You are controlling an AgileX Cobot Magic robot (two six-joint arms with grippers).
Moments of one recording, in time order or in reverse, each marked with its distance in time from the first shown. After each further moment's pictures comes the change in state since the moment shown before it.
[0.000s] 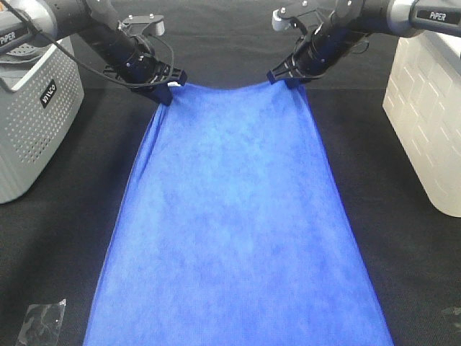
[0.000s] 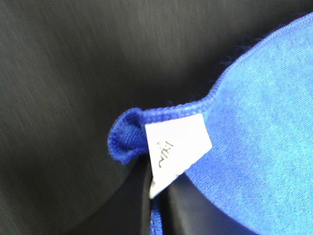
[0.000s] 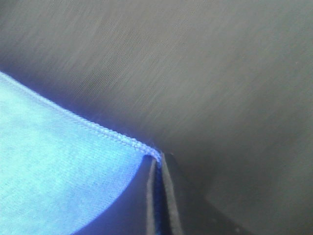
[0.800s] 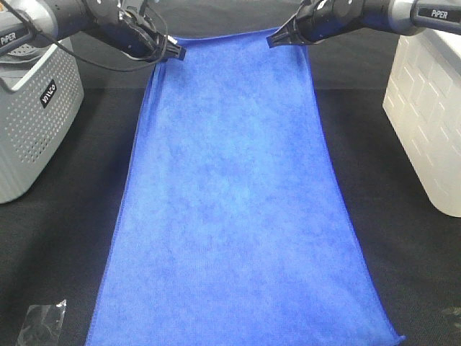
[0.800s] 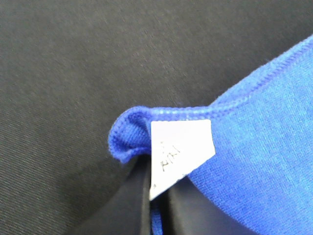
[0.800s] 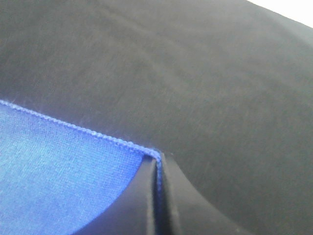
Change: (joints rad) left arm 0.000 0.006 0.000 0.060 -0.404 0.102; right arm 0.000 -0.002 0.001 -0.015 -0.399 0.000
